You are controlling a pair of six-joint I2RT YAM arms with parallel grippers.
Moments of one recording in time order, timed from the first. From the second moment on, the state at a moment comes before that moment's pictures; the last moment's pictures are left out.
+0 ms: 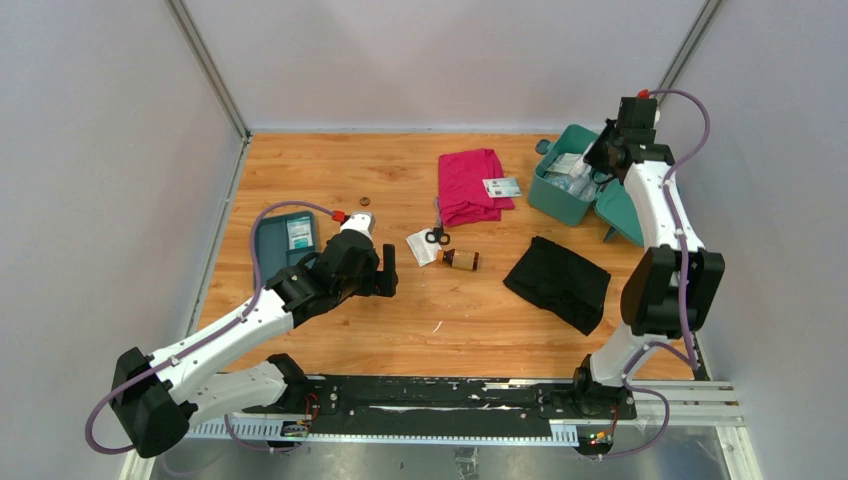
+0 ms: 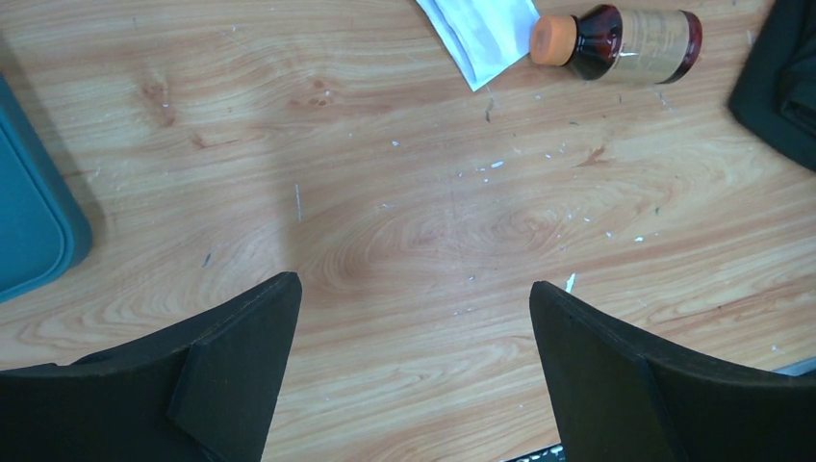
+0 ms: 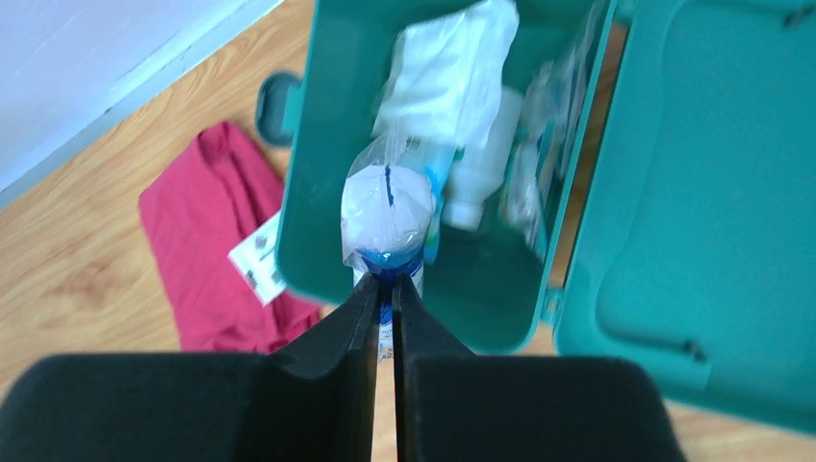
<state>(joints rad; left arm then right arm) -0.76 0.99 0.75 -0.51 -0.27 -0.55 -0.08 1.61 1.50 -0.53 0.00 0.46</state>
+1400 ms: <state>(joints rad) -0.35 1.23 0.79 -0.53 -0.34 -0.47 0.35 1.09 1.05 -0.63 -0.21 0.41</state>
